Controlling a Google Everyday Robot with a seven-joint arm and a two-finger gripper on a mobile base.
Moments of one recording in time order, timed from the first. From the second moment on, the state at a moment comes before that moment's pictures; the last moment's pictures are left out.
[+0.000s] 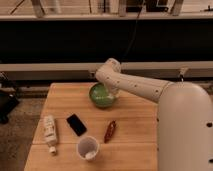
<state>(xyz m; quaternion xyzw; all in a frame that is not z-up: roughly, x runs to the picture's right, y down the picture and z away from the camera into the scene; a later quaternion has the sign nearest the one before) 0.070 0.040 0.893 -0.25 0.00 -0.36 0.90</state>
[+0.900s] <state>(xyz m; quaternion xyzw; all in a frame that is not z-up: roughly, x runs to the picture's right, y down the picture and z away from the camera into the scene) 0.054 0.038 0.895 -0.25 -0.01 -0.37 0.89</state>
